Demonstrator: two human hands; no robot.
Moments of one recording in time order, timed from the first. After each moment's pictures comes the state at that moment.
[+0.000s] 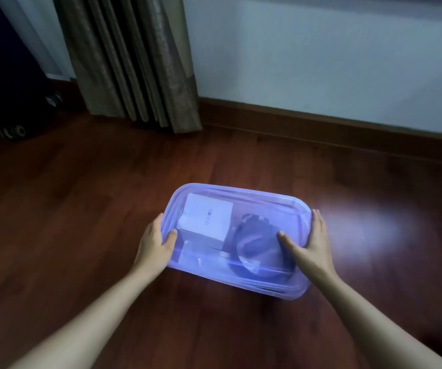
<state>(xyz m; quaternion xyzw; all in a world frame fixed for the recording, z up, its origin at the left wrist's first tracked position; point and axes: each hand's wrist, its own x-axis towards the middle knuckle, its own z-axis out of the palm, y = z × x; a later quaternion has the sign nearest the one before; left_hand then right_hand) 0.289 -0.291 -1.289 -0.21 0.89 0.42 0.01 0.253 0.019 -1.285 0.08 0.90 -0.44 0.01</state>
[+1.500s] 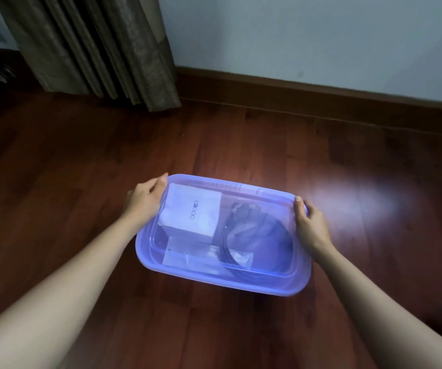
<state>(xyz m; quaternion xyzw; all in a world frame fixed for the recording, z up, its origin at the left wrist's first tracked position) 0.193 -0.303 -1.304 -0.20 0.89 0.41 0.05 0.204 0.039 -1.321 0.20 0.87 -0.45 0.05</state>
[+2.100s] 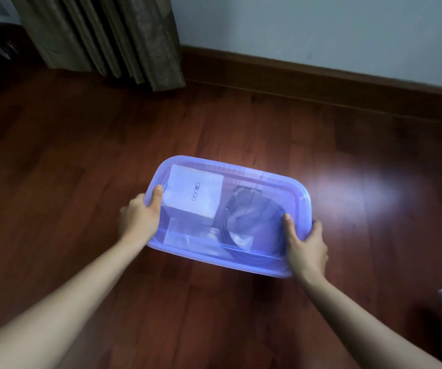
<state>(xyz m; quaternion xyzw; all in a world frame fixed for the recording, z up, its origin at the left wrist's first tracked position) 0.258 -0.280 -1.306 -0.32 0.90 0.31 0.03 0.285 0.007 -1.291 0.31 0.84 -0.45 0.05</state>
